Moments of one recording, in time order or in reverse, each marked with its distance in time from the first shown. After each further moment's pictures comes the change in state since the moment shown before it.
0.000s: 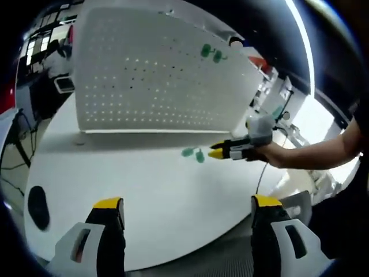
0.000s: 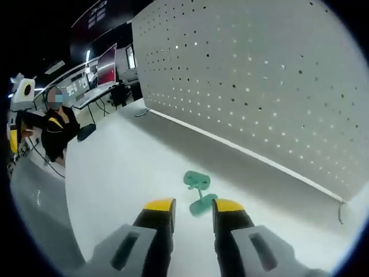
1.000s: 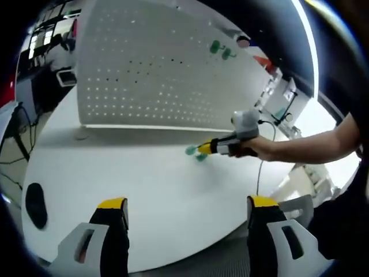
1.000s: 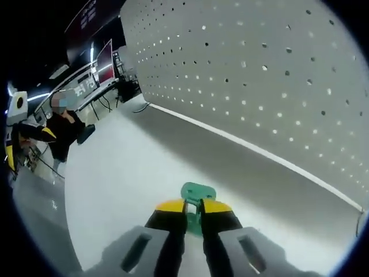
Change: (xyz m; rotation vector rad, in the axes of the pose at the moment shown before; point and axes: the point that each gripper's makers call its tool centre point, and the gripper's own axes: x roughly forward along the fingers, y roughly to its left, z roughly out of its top) left arm 0.012 0.005 0.001 -0.024 0.031 0.008; right arm 0.040 0.002 0.000 0.054 0.067 0.106
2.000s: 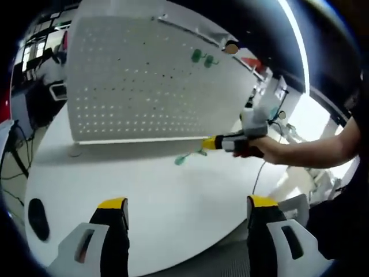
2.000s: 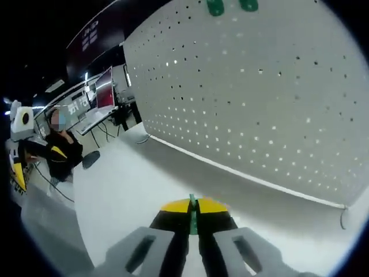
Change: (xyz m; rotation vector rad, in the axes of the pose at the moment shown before) left arm -0.011 -0.029 0.016 0.079 -0.052 -0.040; right arm -0.073 0.014 0.055 0.031 -0.224 -0.083
